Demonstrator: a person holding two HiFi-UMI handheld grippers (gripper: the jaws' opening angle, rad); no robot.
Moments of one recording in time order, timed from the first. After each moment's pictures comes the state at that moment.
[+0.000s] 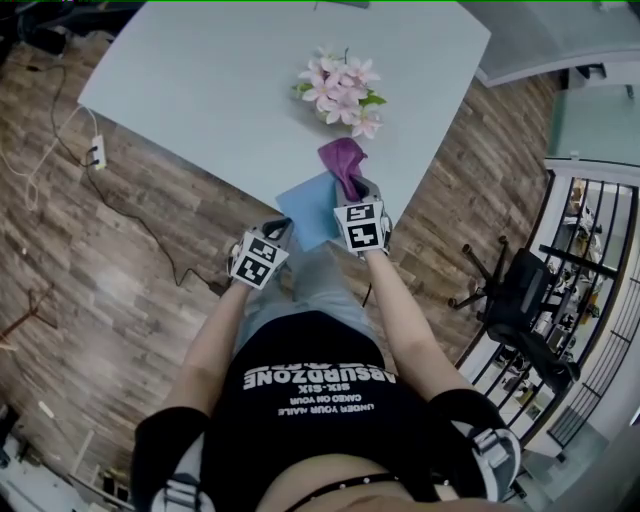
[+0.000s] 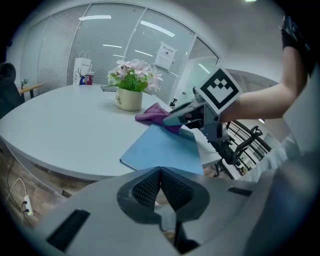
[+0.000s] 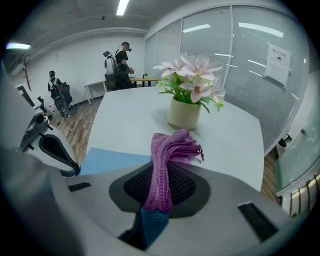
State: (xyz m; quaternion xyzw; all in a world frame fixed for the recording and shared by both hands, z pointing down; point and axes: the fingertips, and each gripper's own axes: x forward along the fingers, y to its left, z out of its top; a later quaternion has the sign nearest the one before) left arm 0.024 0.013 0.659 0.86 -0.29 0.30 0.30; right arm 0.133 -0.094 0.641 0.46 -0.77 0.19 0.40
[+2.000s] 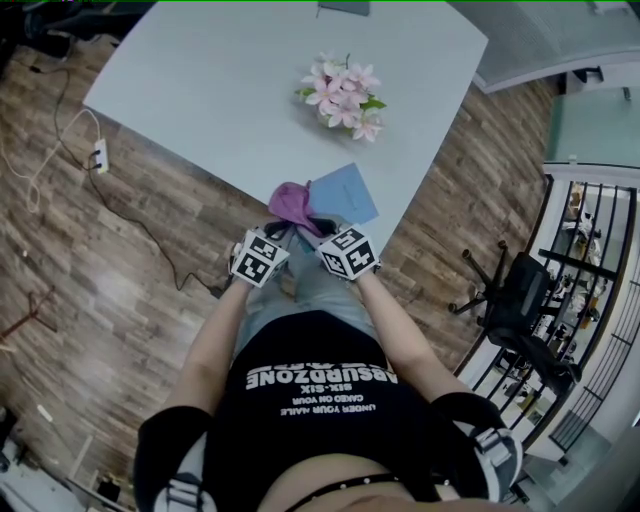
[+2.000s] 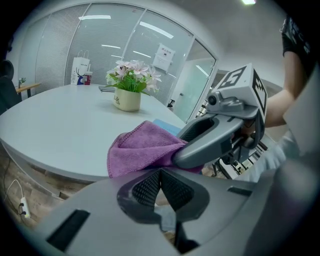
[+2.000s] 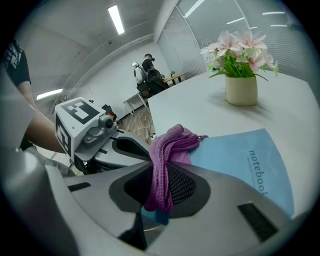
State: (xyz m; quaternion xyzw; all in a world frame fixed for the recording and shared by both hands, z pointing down) left arm 0.023 0.014 0.660 0.87 -0.28 0.29 0.29; right arm 0.031 0.008 0.636 0.24 -0.85 0.33 0.32
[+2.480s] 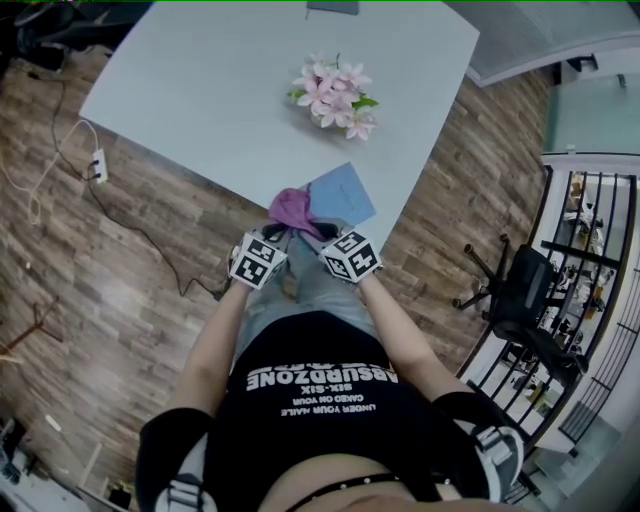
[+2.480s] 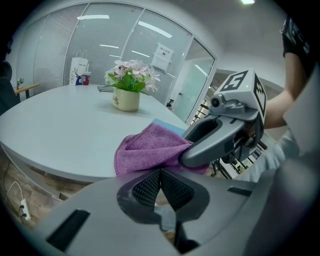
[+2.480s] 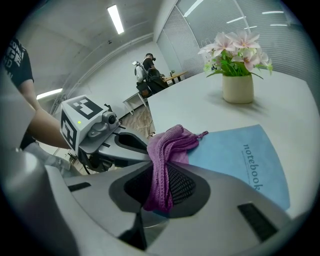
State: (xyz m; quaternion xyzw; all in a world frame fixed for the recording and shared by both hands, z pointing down) left arm 0.023 0.014 0.659 0.87 -0.27 0.29 0.29; right arm 0.042 0.017 0.636 0.24 -0.85 0.33 0.33
